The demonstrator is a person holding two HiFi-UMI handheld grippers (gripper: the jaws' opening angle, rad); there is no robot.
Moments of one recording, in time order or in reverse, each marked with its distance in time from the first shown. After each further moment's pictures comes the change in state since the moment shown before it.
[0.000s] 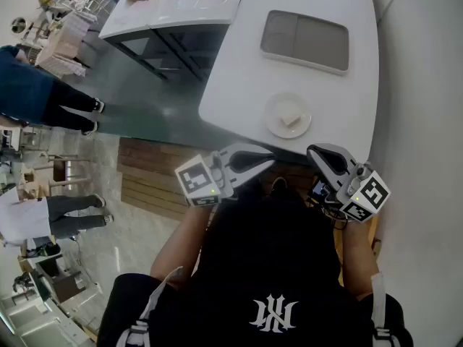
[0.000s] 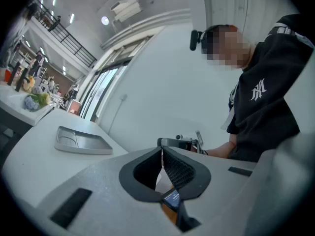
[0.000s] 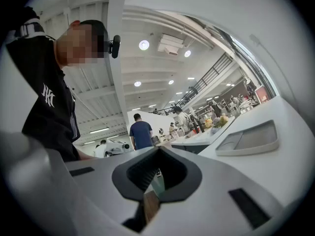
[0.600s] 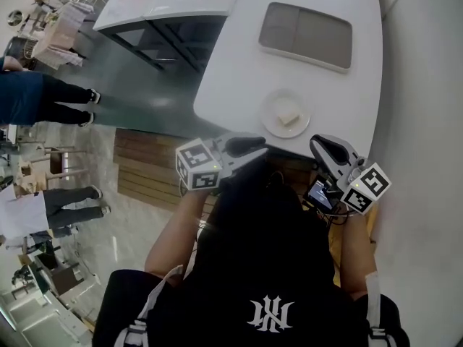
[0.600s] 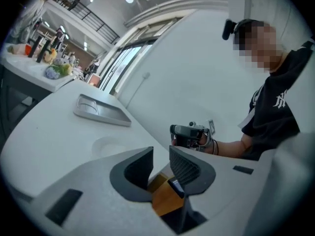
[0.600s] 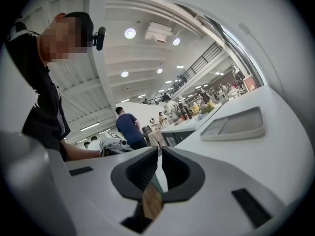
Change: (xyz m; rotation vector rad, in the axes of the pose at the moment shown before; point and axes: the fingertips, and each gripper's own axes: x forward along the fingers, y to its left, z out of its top) left arm 0.001 0.061 -0.051 -0.249 0.216 0.120; right arm -0.003 -0.055 -0.023 0.085 0.131 -0.118
